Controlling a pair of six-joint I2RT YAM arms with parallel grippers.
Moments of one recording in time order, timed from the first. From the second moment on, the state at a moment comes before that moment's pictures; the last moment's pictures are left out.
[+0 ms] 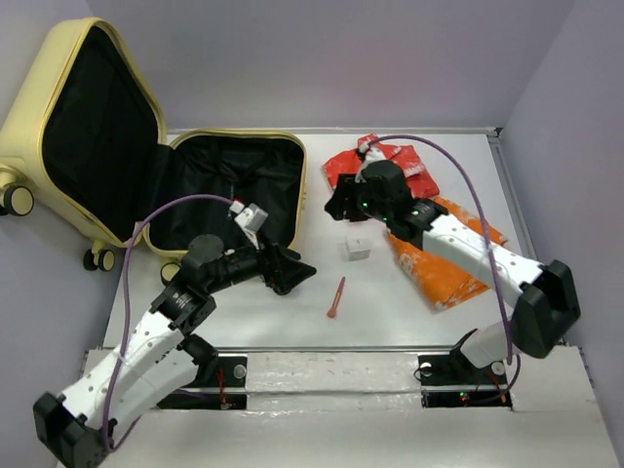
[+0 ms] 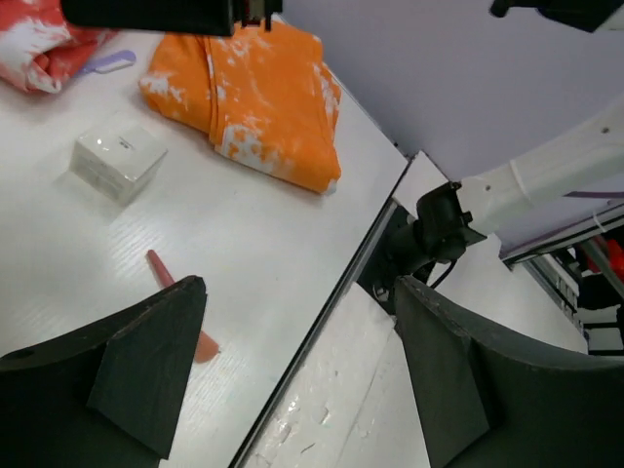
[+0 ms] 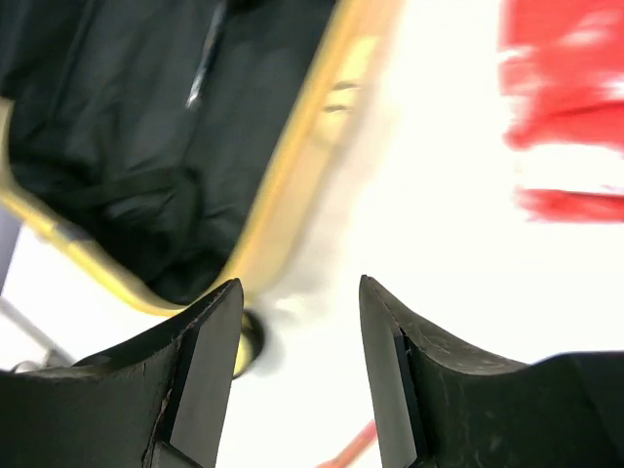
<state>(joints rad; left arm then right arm) -0.55 0.65 0.56 -0.02 0.52 -0.57 0.71 1.52 1.25 -0.23 0.02 0.52</state>
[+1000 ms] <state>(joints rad) -1.18 1.65 0.83 -0.11 -0.37 -0.51 0.47 1.07 0.75 -0.28 0.09 0.47</state>
